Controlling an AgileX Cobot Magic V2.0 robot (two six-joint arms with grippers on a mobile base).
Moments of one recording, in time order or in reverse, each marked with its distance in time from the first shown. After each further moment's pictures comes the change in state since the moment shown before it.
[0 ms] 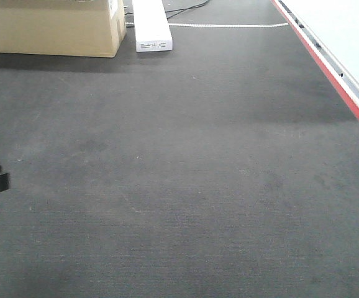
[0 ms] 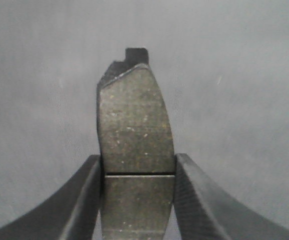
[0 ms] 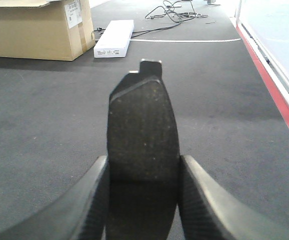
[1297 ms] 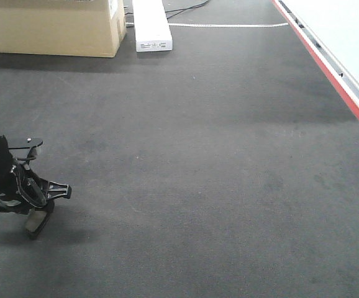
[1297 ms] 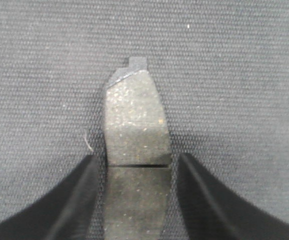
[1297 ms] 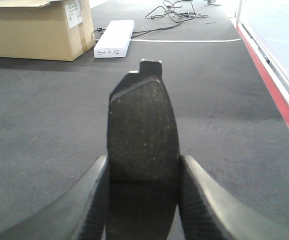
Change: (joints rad) left arm 0.000 0.777 -0.339 0.022 0.142 -0.040; right arm 0.000 0.000 0.000 0.000 0.000 0.000
